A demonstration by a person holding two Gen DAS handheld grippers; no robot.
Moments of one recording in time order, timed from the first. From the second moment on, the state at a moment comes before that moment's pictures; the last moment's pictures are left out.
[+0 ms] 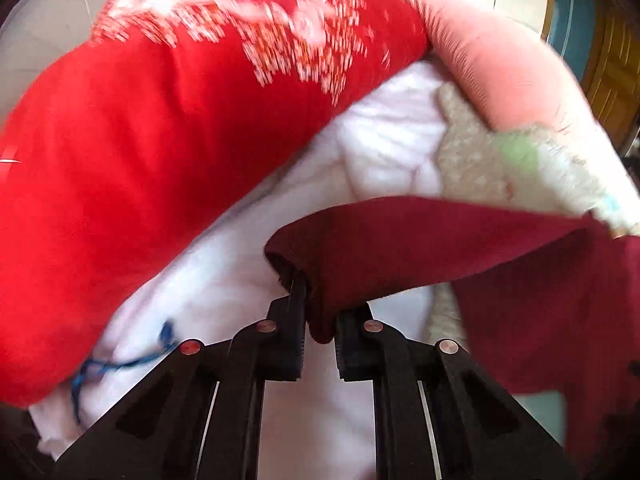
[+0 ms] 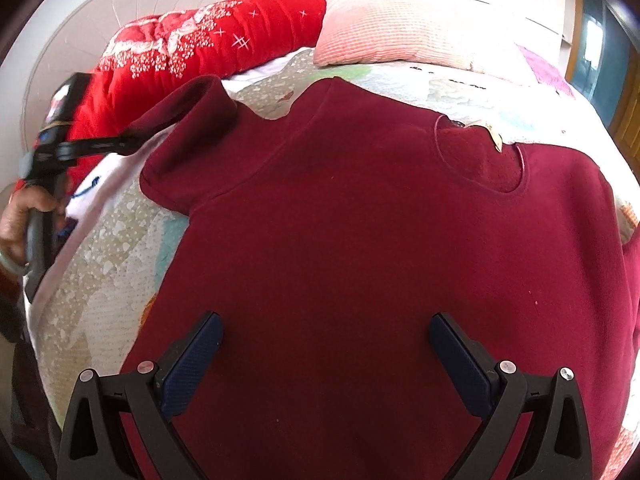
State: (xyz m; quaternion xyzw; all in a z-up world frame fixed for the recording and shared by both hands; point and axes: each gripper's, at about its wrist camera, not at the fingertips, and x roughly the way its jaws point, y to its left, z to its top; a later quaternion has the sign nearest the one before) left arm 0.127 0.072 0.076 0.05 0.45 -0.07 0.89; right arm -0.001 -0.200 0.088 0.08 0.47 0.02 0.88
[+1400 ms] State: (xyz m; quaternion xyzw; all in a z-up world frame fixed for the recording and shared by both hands) left arm -0.150 -0.038 0.094 -0.07 0.50 -0.27 0.82; right arm -0.006 -0.176 0.081 0.38 0.45 0.22 0.78
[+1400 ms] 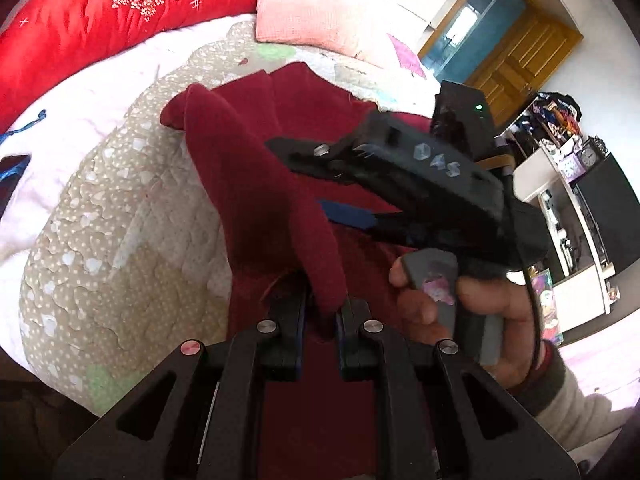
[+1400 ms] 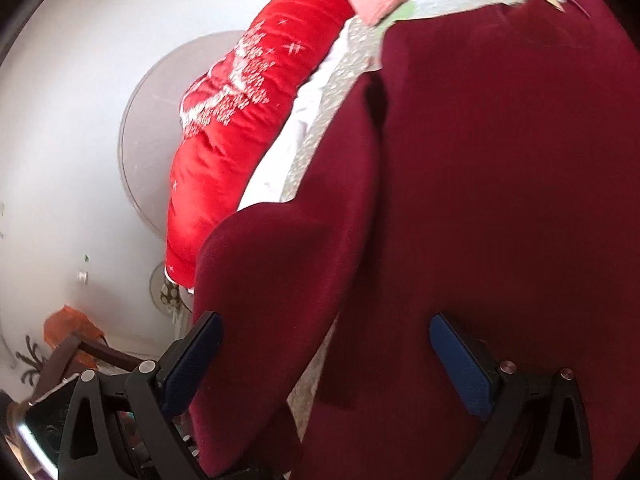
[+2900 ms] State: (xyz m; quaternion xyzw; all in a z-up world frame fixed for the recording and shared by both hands) left arm -0.047 -0.067 0.044 -0.05 0.51 -0.18 0.84; right arm 0.033 -0.242 0.155 0.07 0.41 0.14 0.90
